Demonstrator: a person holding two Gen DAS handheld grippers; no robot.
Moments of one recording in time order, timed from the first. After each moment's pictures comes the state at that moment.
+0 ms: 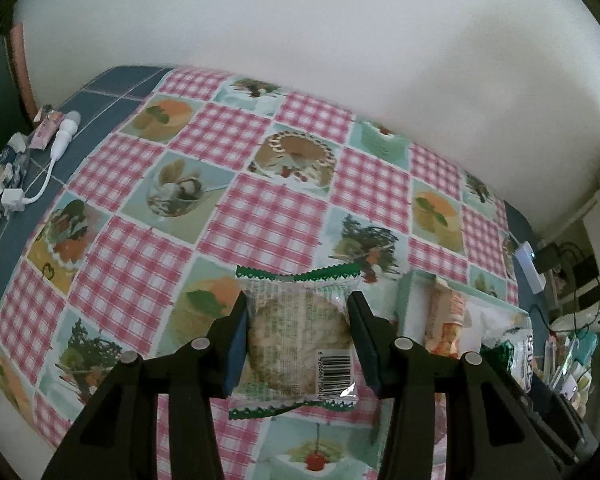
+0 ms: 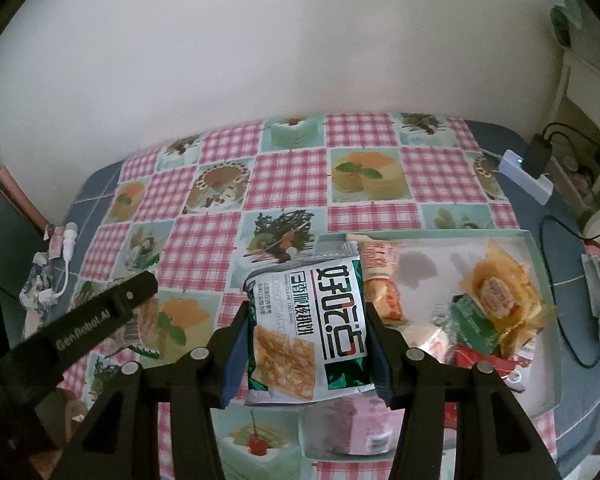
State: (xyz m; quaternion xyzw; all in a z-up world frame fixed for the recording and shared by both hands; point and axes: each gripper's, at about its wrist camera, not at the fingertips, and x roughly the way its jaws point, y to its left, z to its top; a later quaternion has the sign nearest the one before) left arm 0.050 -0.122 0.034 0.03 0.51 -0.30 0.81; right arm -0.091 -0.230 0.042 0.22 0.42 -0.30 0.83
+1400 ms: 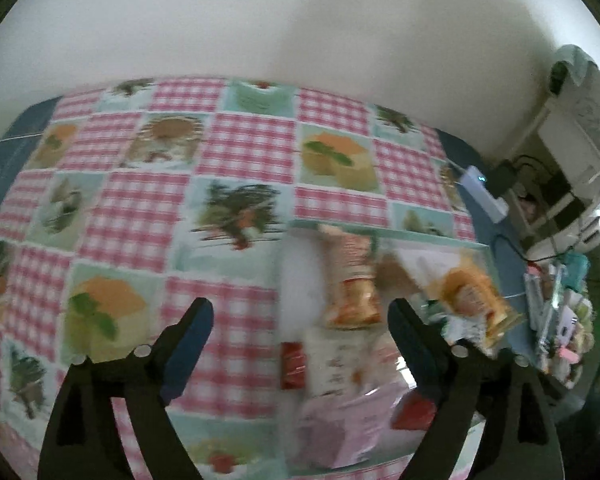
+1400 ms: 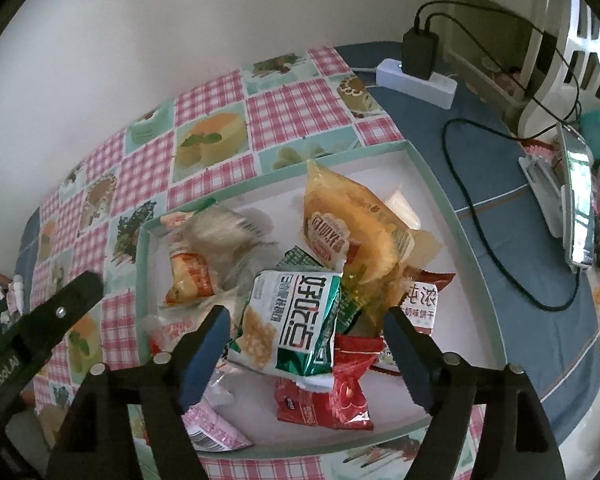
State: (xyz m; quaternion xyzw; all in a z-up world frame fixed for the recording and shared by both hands) left arm -0.023 -0.210 0.020 0.11 0.50 -0.38 0.77; right arm -0.193 -0.332 -0.007 0.32 0.44 -0.38 0.75
